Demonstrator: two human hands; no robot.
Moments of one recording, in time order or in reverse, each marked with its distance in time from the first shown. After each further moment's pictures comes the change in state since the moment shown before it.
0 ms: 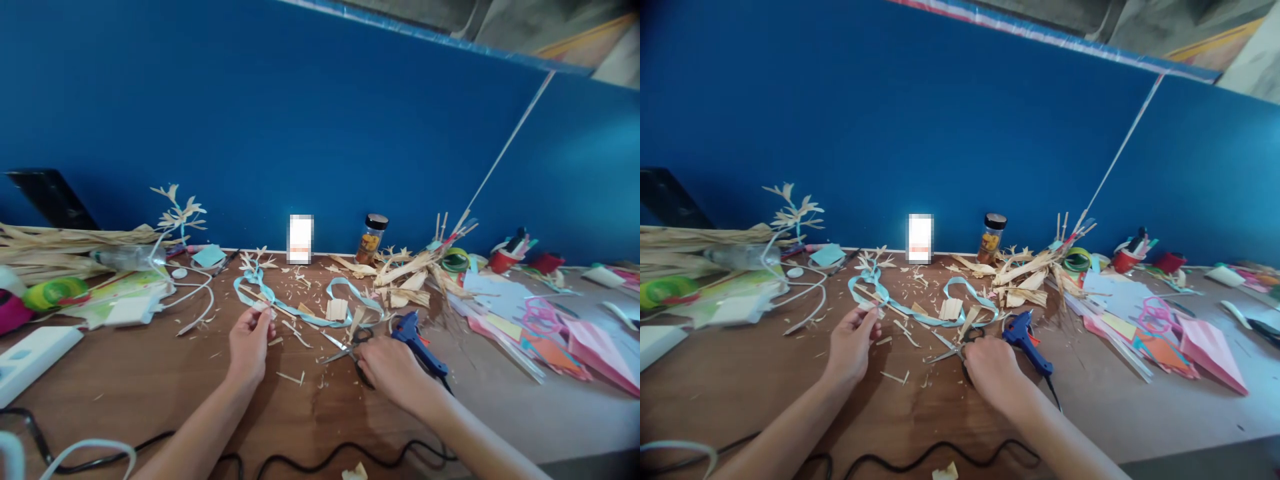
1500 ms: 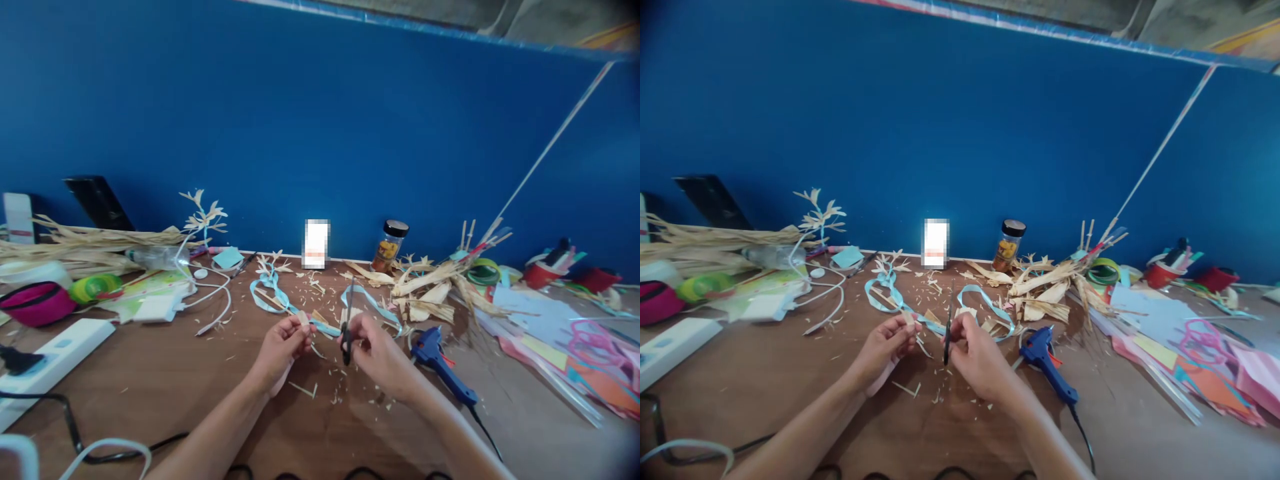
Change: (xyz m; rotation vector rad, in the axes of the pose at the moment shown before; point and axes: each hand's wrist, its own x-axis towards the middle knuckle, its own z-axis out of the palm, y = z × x) left_hand -0.011 0.007 0.005 -0.142 -0.458 -0.282; right_hand 0.035 -0.017 -0.006 1.110 0.269 -0.144
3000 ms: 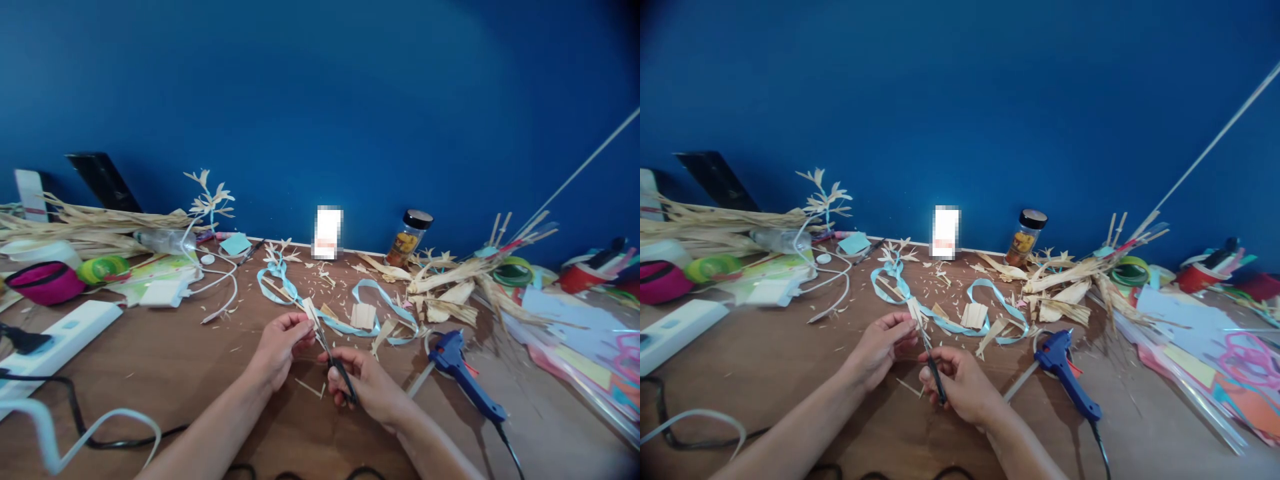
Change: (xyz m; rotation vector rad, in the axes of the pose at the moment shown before) left_hand 0.006 0.000 -0.010 -0.027 0.203 -0.101; right_hand 0.001 0.024 0.053 0.597 -0.297 0.447
